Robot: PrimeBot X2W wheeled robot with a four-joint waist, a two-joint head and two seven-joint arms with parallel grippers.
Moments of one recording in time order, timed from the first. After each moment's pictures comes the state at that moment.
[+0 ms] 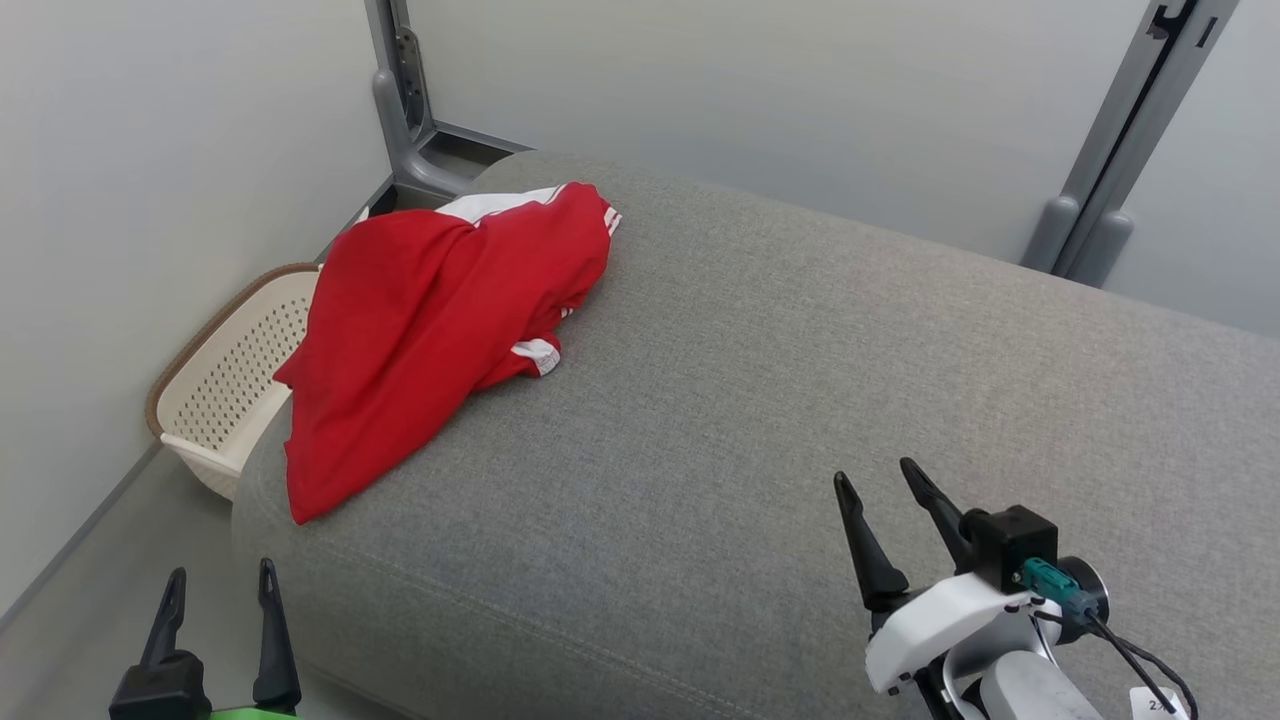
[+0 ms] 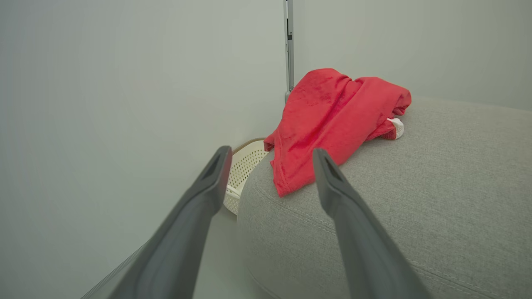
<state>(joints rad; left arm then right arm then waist) 0.11 0.15 0.04 0.20 -0.10 0.05 -0.26 -0.15 -0.05 0.22 0.41 0.21 0.13 -0.26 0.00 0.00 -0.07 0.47</state>
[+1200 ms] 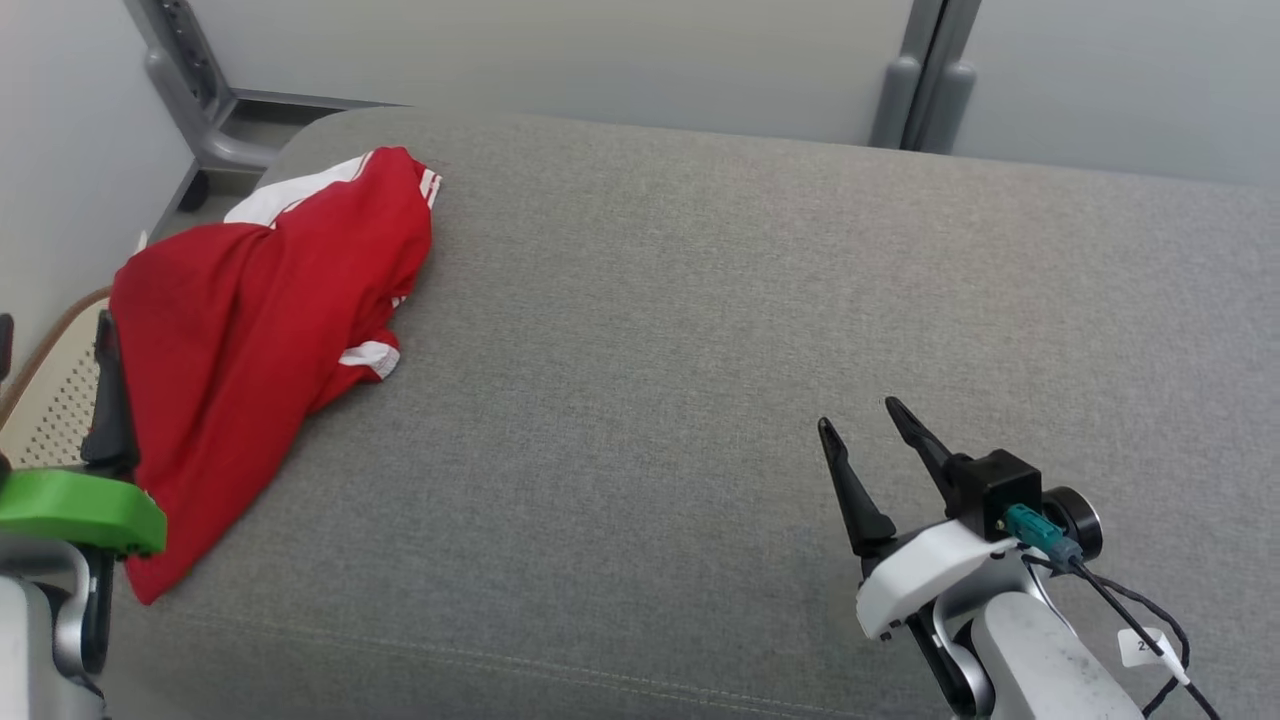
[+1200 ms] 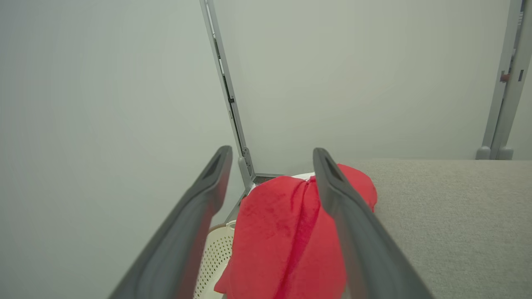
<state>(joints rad) -0.27 0.36 0.07 0.29 -0.22 -0.08 -0.19 -0.24 -0.07 0.26 0.42 0.17 0.13 -0.26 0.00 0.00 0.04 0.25</state>
